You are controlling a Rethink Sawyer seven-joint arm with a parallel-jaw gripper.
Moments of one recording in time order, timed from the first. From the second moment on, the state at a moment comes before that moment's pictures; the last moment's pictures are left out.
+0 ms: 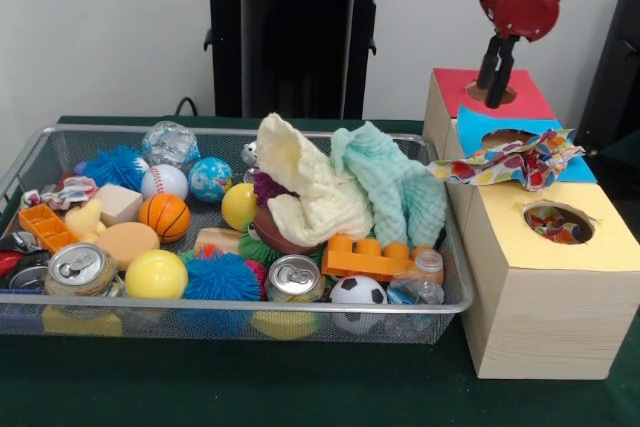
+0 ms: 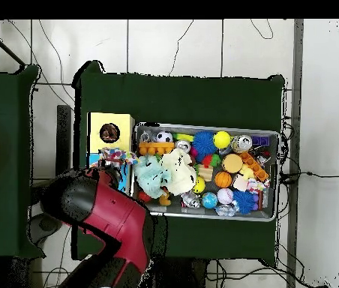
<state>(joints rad) 0.50 -0.54 -0.64 1.73 0.78 0.56 2.88</state>
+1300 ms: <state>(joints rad) 0.50 -0.48 -0.63 1.76 0.80 0.56 2.88</state>
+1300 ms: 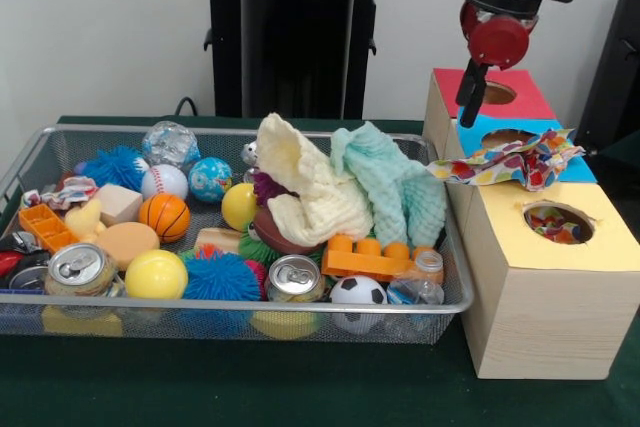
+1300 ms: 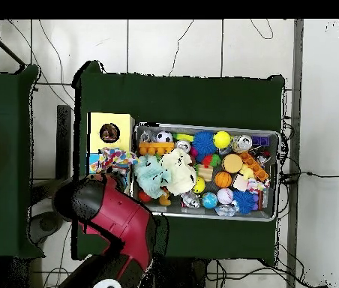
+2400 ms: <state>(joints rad) 0.51 -0.40 -0.63 1.63 0.80 0.56 2.91</state>
